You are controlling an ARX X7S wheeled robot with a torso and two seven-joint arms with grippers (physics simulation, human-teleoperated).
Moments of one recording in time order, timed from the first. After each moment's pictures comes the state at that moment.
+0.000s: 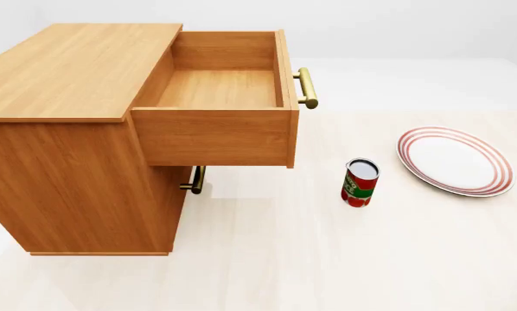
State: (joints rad) left arm -1.49 -0.50 -0.04 0.27 -1.17 -1.20 -0.37; right arm 1.57 1.43 -1.71 -0.12 1.50 1.05 0.50
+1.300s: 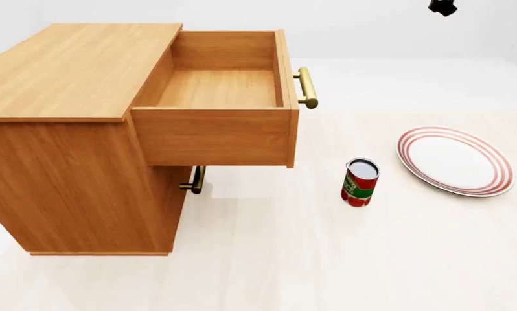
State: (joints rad) left arm -1.77 -0.64 0.04 0.10 -1.99 -1.39 -0.94; right arm 2.22 0.41 -1.61 0.87 0.52 0.49 -1.02
